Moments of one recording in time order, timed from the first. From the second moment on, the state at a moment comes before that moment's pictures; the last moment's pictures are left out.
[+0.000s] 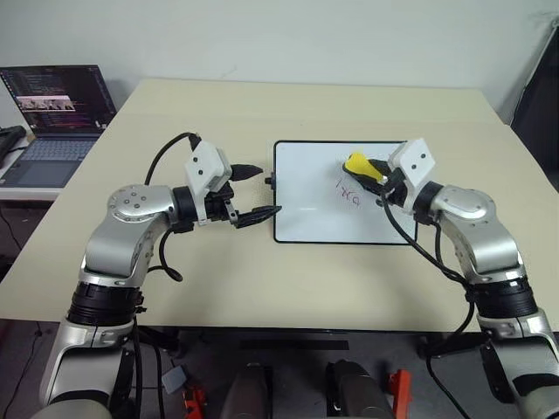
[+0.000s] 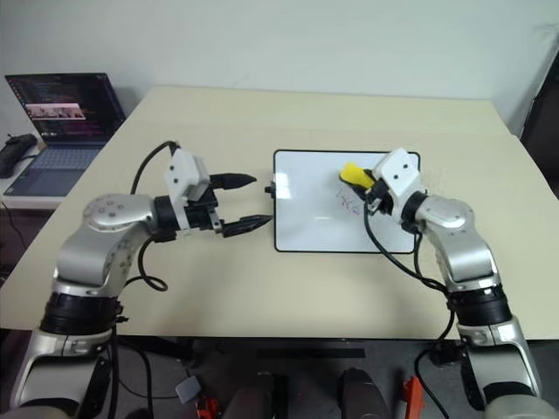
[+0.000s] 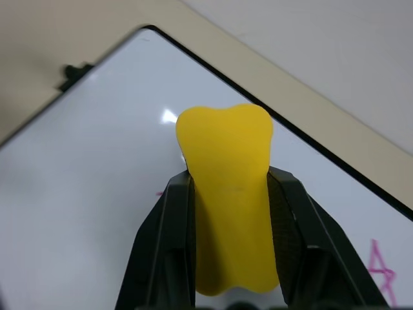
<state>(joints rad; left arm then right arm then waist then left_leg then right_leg) -0.58 0.66 -0.02 -0.07 -0.35 0.41 -1.00 -0.66 -0.48 0.08 0.07 0.10 0.33 0.59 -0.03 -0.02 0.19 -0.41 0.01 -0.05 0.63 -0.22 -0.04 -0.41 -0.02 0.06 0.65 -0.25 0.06</state>
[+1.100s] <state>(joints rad) -0.58 0.66 -0.02 -0.10 -0.35 0.41 -0.99 -0.70 -0.47 0.20 0.25 -0.12 0.26 0.49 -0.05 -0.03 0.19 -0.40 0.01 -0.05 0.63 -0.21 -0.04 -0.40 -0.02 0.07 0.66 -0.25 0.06</state>
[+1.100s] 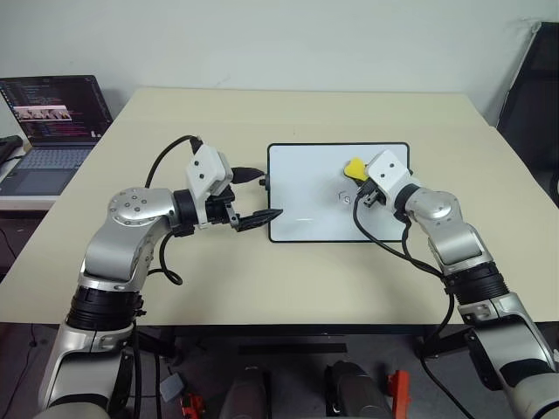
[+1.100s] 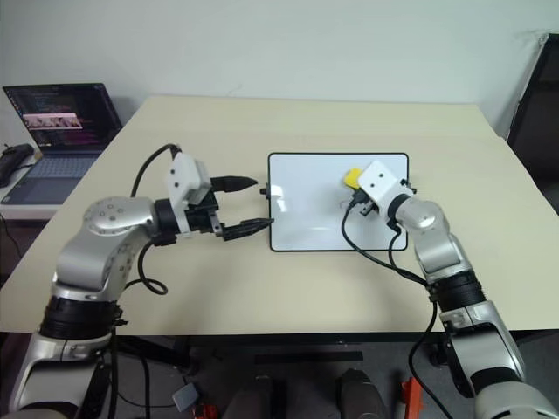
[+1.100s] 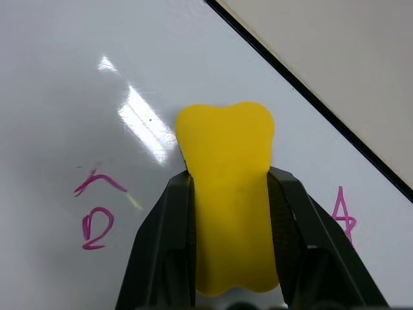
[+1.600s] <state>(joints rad) -0.60 0.65 -0.03 -0.08 -0.35 0.41 -1.00 -0.55 -0.50 0.29 0.07 -0.10 0.31 0.68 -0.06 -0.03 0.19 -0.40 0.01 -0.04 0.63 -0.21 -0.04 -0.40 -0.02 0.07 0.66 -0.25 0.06</state>
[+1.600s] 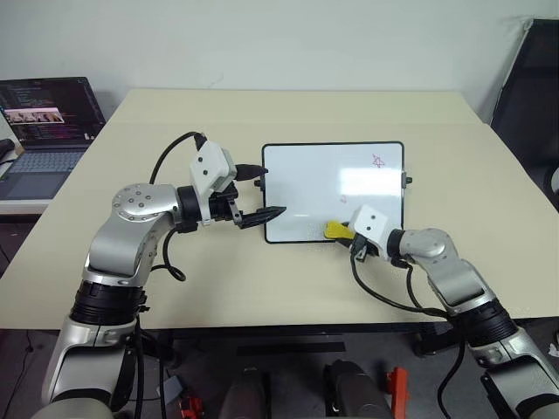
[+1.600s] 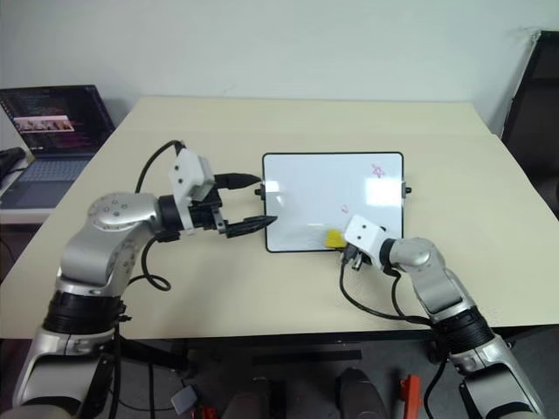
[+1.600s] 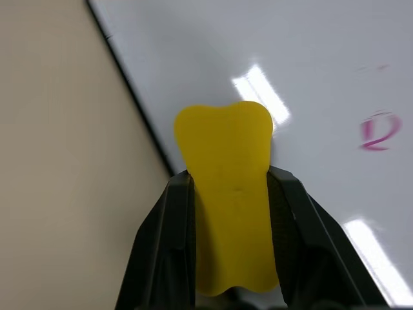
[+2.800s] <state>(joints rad) -0.61 0.65 -0.04 -0.07 -0.35 0.41 -1.00 -0.65 -0.51 0.22 0.24 -0.17 0.21 0.50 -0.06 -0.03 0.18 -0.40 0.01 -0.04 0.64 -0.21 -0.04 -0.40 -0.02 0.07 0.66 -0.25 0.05</state>
